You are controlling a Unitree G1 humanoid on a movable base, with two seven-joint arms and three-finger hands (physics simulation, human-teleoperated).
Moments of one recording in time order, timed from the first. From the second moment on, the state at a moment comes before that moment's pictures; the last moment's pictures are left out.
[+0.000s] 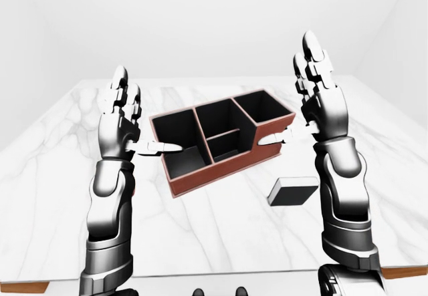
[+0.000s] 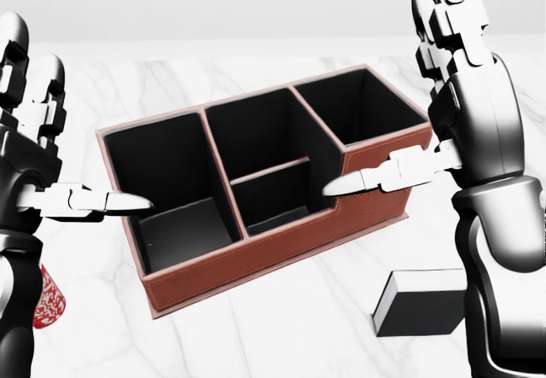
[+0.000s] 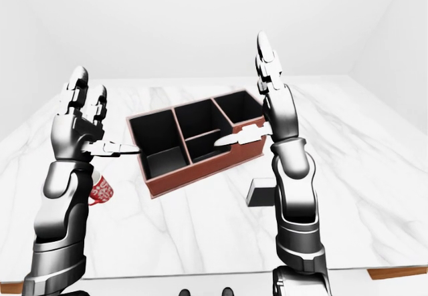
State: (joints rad) left arm -0.32 0.19 0.20 -0.22 -0.21 0.09 -0.11; right arm -0.44 -0.18 -0.13 -0.29 -0.06 0.09 0.19
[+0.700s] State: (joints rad) left arm -0.32 0.18 0.19 -0.21 -0.20 0.09 -0.11; right arm -0.44 -0.22 -0.14 -0.31 -0.07 0.09 0.25
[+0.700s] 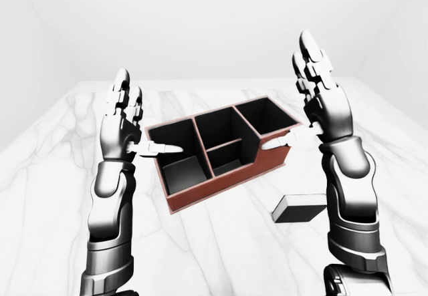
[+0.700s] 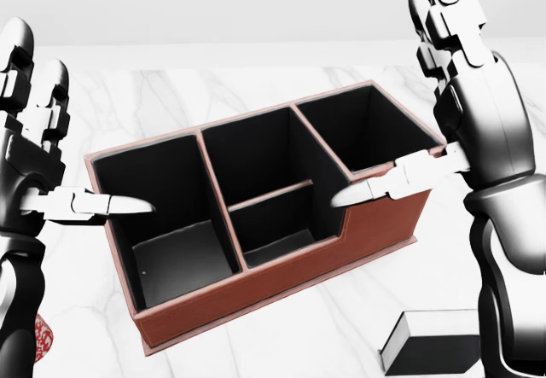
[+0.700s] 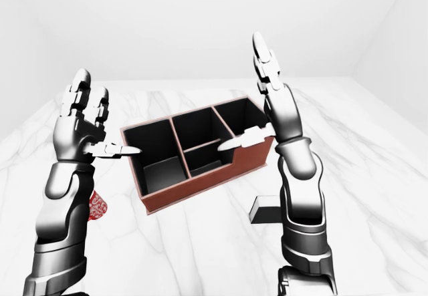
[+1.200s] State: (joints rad) left arm -0.32 0.17 0.18 -0.14 -0.20 0.09 -0.13; right arm -0.22 -0.33 -0.27 -0.73 -0.30 0.09 0.70
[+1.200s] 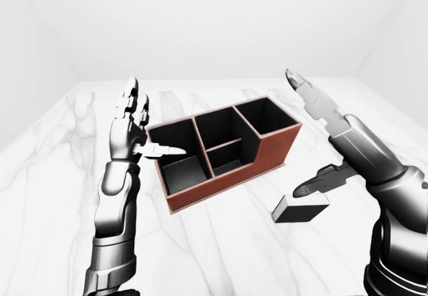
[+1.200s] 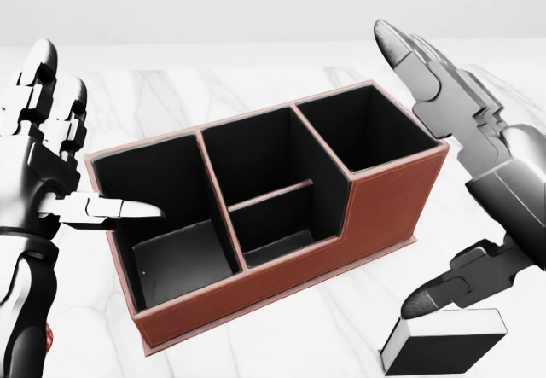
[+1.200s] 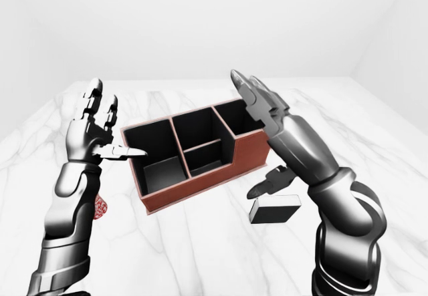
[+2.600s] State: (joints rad) left arm -0.32 0.19 0.20 -0.11 -0.21 0.09 -0.11; right arm 0.12 -0.16 -0.34 -0.64 -0.71 0.09 0.70
